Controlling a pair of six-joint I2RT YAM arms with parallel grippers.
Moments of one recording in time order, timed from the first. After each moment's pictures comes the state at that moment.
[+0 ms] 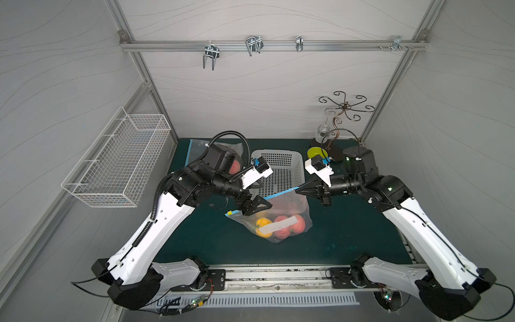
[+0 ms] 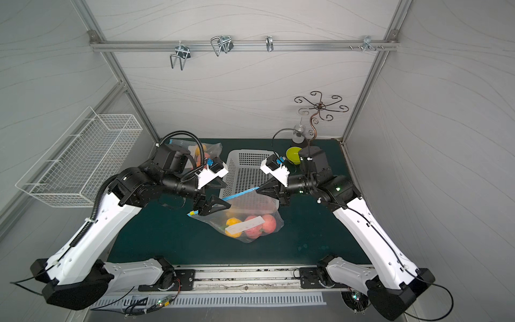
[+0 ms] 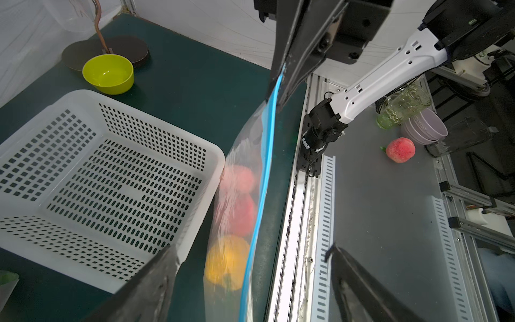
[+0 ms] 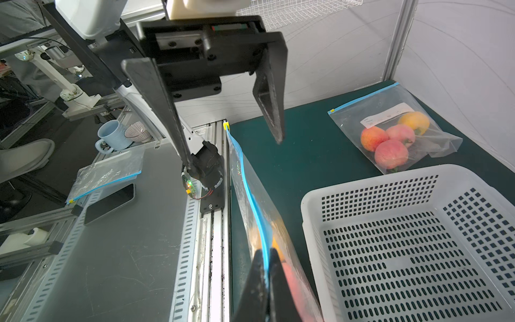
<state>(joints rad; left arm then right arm) -0.64 1.23 1.58 -1.15 0.63 0.30 0.60 1.11 1.35 -0.81 -0.88 -0.31</state>
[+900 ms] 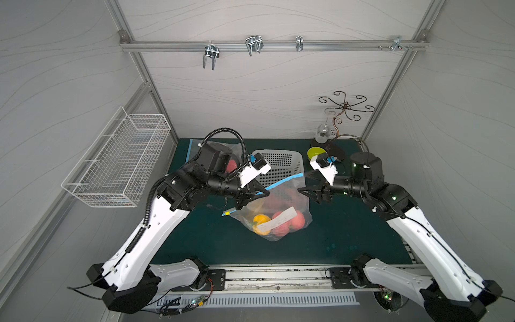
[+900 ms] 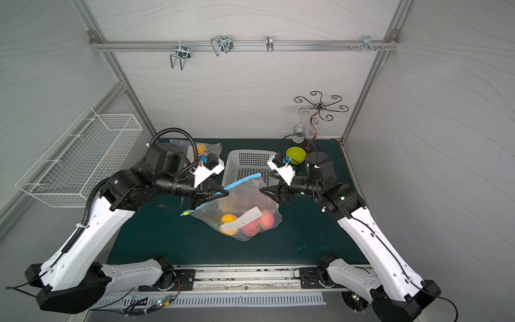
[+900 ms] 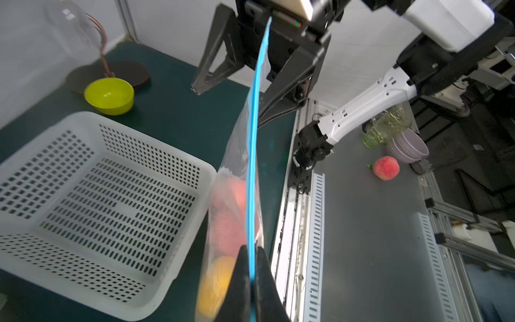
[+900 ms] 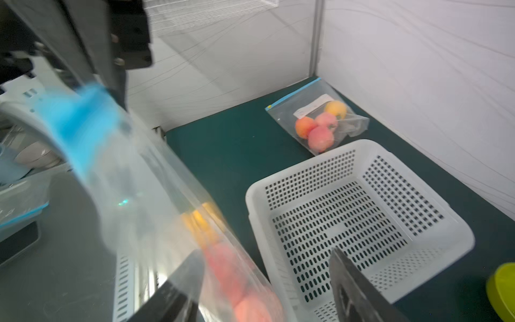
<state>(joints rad) -0.64 1.18 1.64 -1.10 0.64 0.20 0.53 0.99 1.22 -0.67 -0.57 -0.18</state>
